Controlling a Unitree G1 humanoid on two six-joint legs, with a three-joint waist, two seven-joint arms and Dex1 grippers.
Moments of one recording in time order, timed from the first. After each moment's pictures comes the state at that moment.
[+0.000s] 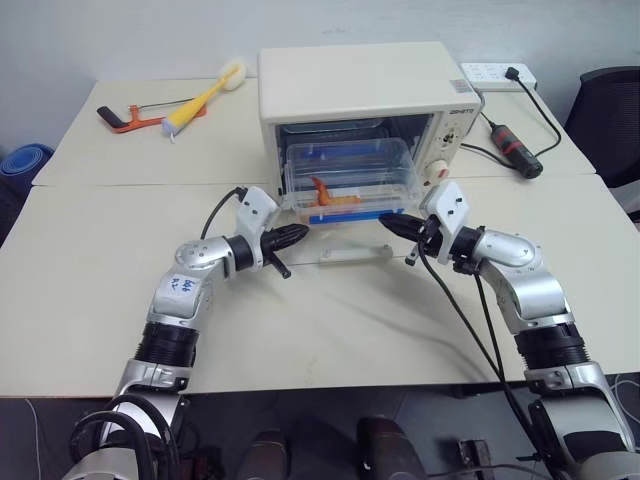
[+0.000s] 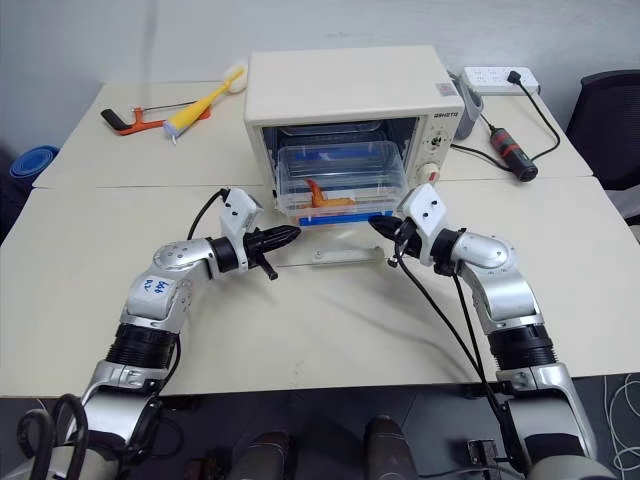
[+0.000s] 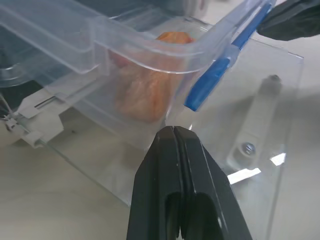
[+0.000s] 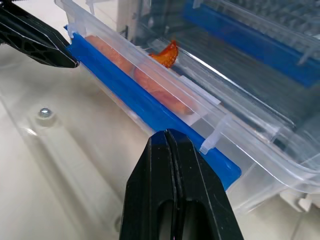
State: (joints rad) left arm -0.66 0.34 -0.04 0.21 -0.24 0.44 -0.61; right arm -0.67 -0.52 0.08 0.29 0.23 0.11 0.83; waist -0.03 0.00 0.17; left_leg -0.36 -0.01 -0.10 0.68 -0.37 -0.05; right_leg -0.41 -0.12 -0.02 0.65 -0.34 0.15
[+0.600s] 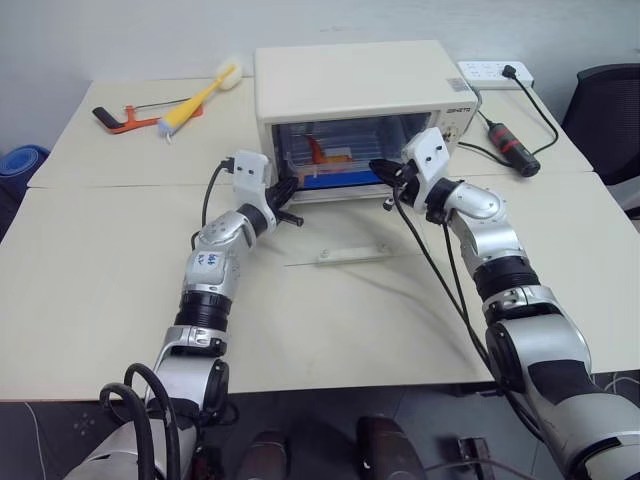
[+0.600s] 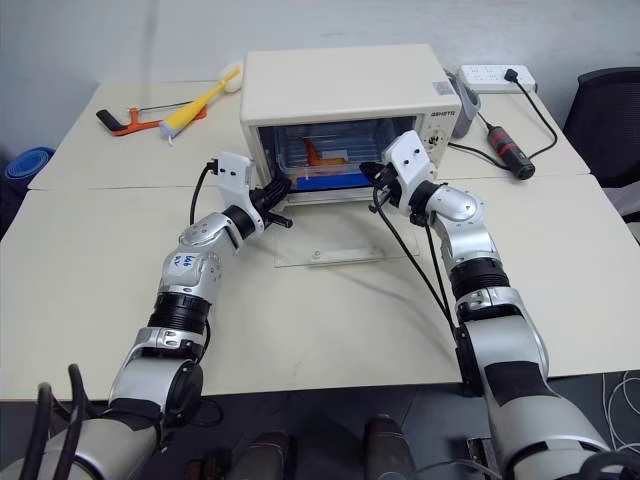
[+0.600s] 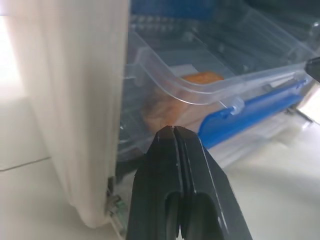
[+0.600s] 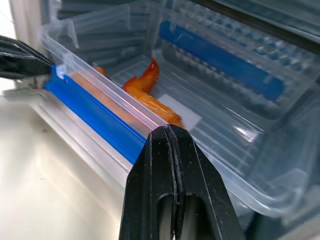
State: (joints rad) left arm -0.80 0.21 0.09 0.43 -0.25 0.30 -0.41; right arm -1.06 -0.38 0.05 0.93 0.12 -0.22 0.75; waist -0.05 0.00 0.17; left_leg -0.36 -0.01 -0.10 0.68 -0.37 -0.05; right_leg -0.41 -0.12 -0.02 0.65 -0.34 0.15
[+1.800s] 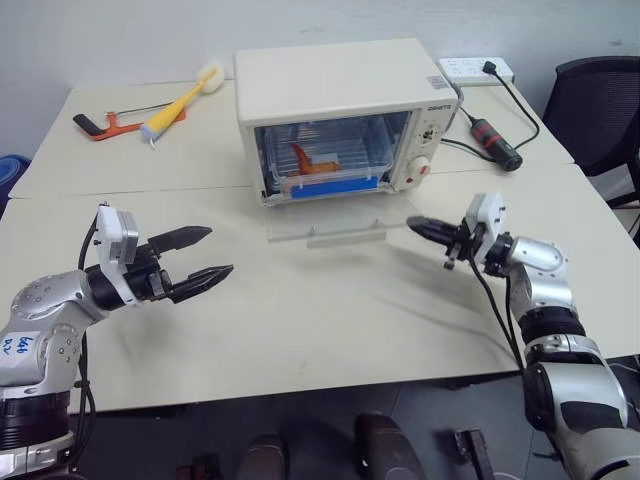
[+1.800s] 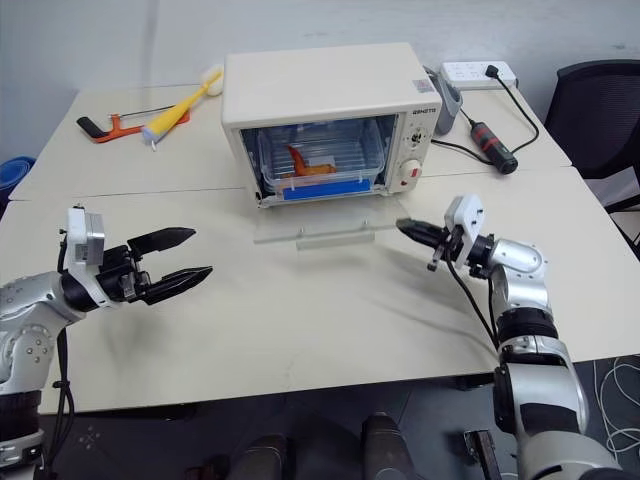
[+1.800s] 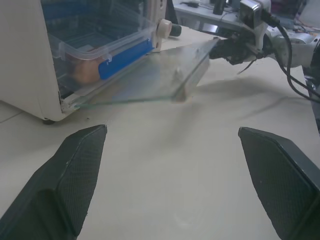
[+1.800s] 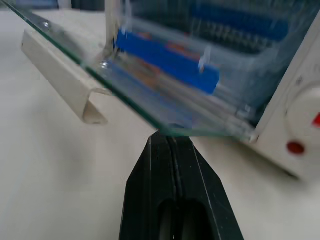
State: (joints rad) left arm -0.22 0.71 0.35 -0.12 -0.64 0.44 -1.00; right arm -0.83 -0.49 -0.13 0.87 0.32 -0.31 1.23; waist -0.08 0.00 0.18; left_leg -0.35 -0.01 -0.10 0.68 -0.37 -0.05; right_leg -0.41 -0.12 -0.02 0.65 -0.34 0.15
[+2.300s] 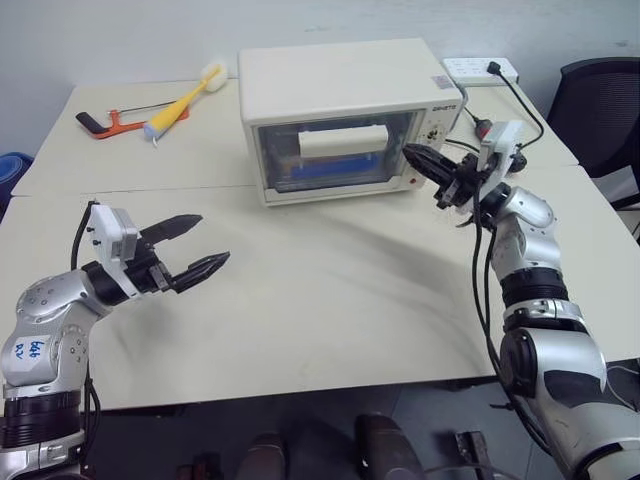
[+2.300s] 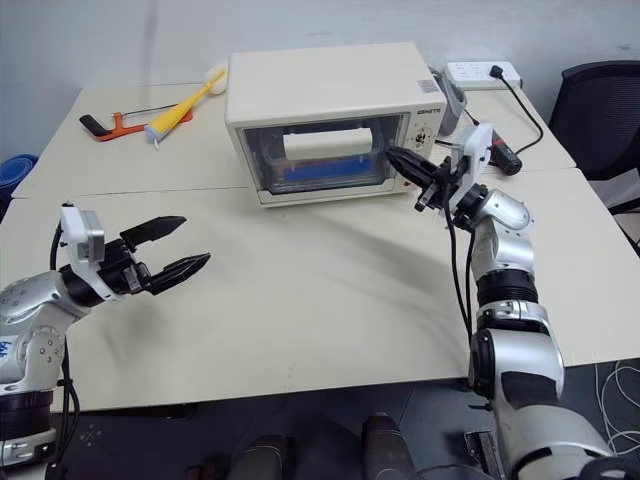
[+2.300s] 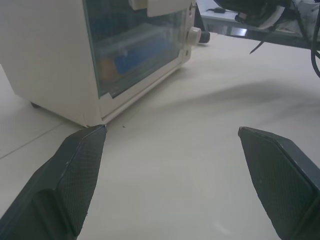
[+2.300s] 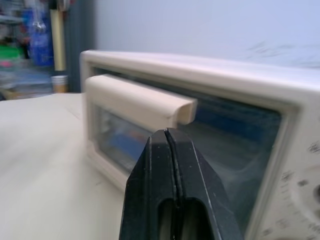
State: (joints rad) left arm -0.18 0.70 0.35 -0.08 -0.57 0.28 -0.99; right arm -0.88 -0.46 -0.19 0.71 0.42 -0.11 1.24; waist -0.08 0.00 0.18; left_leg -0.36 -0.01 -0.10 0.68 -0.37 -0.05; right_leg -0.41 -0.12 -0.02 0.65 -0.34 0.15
